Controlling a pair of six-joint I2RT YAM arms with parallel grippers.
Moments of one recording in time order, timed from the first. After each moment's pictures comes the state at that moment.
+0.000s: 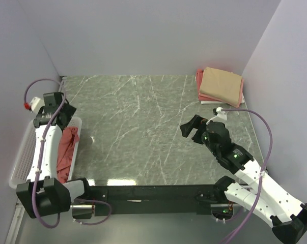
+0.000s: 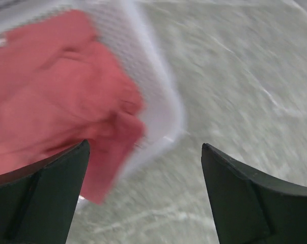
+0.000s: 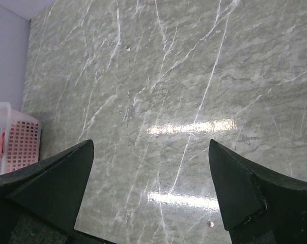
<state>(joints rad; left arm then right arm) 0.17 1.15 1.10 -0.78 -0.36 -0.89 0.63 0.71 0.69 -0.43 0.29 0.79</state>
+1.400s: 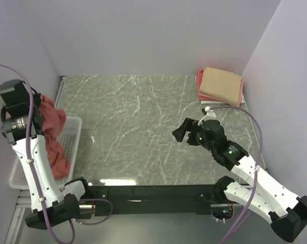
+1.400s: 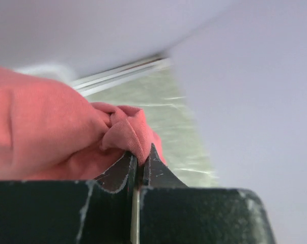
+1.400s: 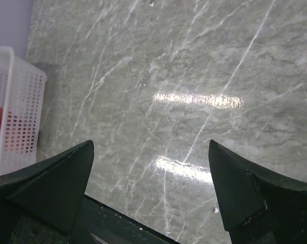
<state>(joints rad) 0.40 1.04 1.45 -0.82 -0.31 -0.86 0.63 0.79 0.69 -0.40 0.09 0.71</state>
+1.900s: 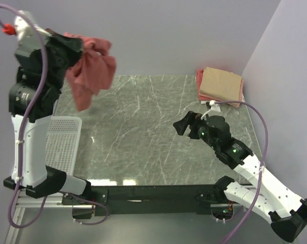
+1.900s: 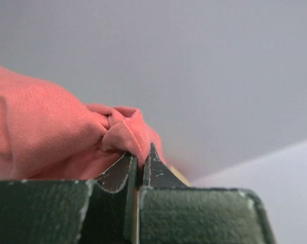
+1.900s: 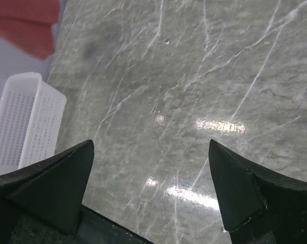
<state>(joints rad) -0.30 1.40 2.27 -0.85 -0.36 -0.79 0.63 0.79 0.79 -0.38 0.13 0.69</state>
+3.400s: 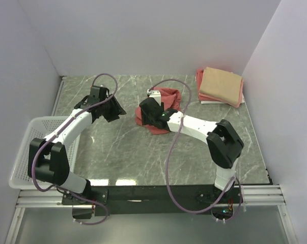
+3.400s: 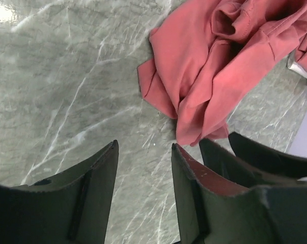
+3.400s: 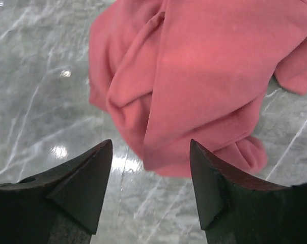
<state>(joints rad) -0.26 1.48 1.12 -0.46 0.16 -0.79 0.83 1.82 1.34 -0.34 0.43 0.53</state>
